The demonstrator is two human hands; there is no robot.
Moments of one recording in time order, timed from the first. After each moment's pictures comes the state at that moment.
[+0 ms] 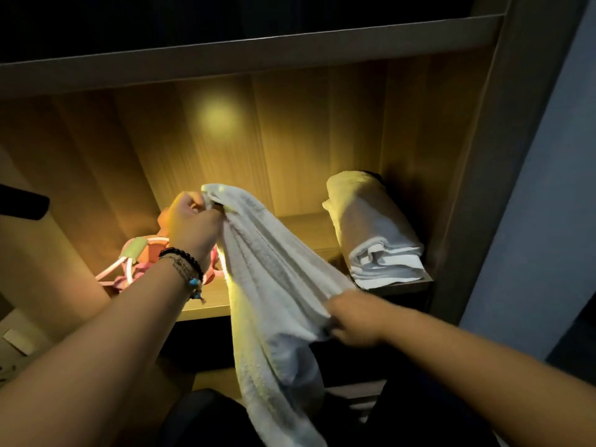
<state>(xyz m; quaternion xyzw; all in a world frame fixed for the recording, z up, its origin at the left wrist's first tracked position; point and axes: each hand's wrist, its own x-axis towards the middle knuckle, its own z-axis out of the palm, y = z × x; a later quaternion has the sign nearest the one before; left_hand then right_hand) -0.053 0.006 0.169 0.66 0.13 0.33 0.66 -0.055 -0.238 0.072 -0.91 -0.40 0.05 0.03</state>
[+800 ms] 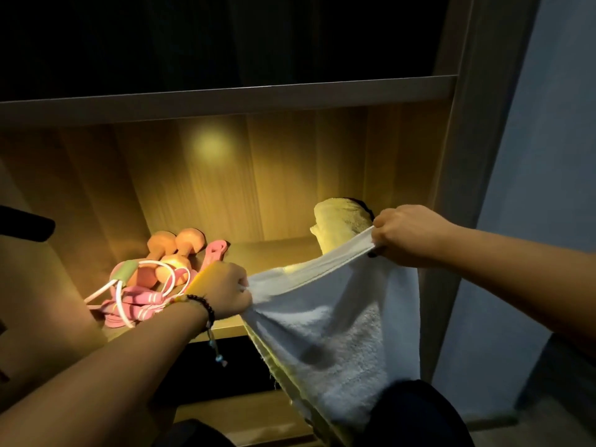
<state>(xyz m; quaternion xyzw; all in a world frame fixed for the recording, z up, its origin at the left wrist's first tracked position) -0.063 0.004 0.128 0.98 -0.03 0.14 0.12 -0.013 -0.328 0.203 -0.88 -0.40 -0.20 -0.19</state>
